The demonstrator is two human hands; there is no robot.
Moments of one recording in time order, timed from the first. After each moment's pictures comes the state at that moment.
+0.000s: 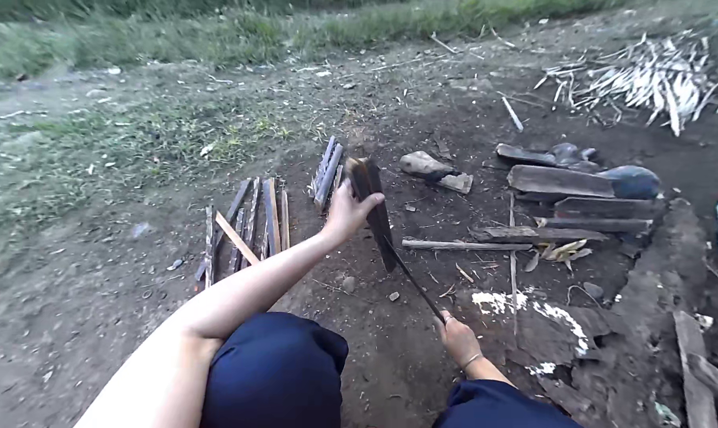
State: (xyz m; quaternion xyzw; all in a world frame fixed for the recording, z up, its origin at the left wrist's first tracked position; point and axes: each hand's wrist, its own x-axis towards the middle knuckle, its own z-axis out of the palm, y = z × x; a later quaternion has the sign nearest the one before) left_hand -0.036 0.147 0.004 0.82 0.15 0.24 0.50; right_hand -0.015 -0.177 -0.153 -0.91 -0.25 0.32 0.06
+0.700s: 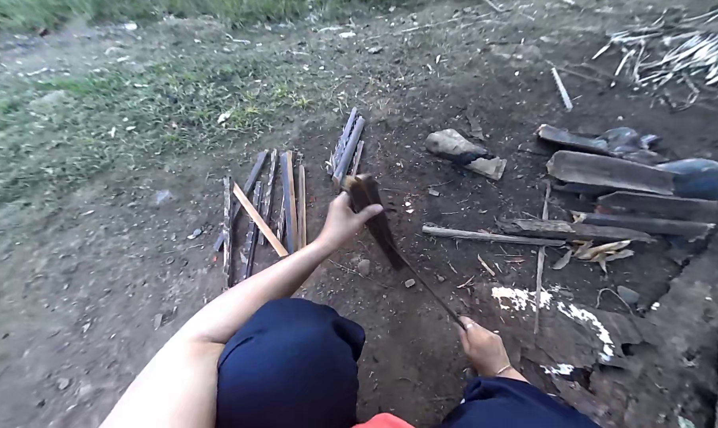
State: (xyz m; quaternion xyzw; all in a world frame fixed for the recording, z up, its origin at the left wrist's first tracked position) left_hand -0.089 0.176 -0.056 0.78 0.18 0.25 0.54; right_hand -0.038 -0.216 -0.180 -0.90 -0.41 0.08 0.13
